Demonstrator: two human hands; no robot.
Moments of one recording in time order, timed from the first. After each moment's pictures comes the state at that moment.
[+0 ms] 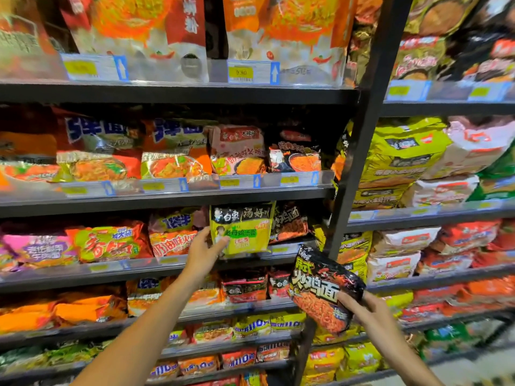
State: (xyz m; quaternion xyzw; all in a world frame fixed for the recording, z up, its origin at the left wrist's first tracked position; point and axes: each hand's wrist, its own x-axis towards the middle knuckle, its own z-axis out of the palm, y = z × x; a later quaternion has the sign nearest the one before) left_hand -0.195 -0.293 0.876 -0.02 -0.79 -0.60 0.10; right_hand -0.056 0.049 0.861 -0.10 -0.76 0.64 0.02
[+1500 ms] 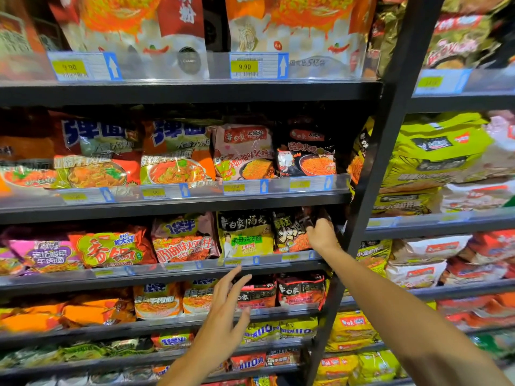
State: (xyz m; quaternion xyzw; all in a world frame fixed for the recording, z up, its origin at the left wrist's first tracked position) left_hand -0.106 -0.261 0.828 -0.16 -0.91 -0.38 0.09; right_hand -0.290 -0.015 0.887 -0.11 -0.92 0.37 0.08
